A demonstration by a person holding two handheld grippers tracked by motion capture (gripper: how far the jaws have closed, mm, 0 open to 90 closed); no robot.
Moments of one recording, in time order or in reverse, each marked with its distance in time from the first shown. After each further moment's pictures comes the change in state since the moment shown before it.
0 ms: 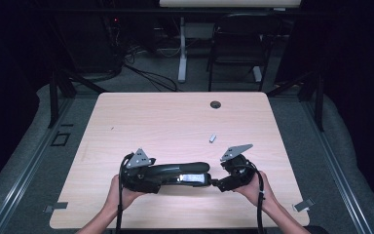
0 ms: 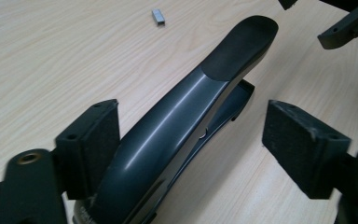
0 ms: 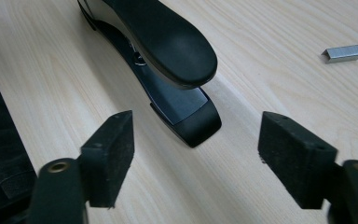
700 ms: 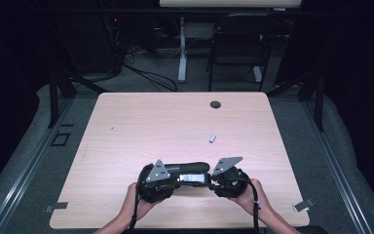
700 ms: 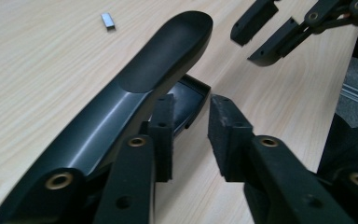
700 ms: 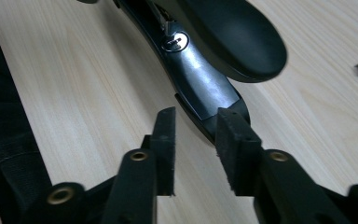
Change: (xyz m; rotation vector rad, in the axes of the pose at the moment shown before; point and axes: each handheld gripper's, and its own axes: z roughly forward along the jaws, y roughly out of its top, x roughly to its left) left arm -0.043 0.001 0.027 0.017 -0.051 0.080; right arm 0.030 -0.007 0.013 0.020 -0.014 -0.141
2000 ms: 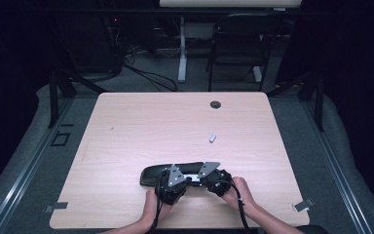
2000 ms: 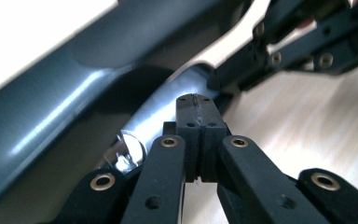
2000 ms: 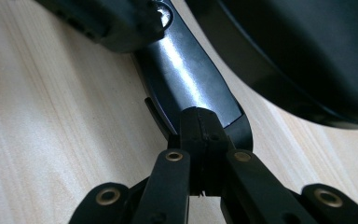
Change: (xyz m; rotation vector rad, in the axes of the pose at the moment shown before) left arm -0.015 -0.016 0.061 -0.041 0.153 -0.067; right arm 0.003 -0.002 0.066 0.022 -0.115 -0.094
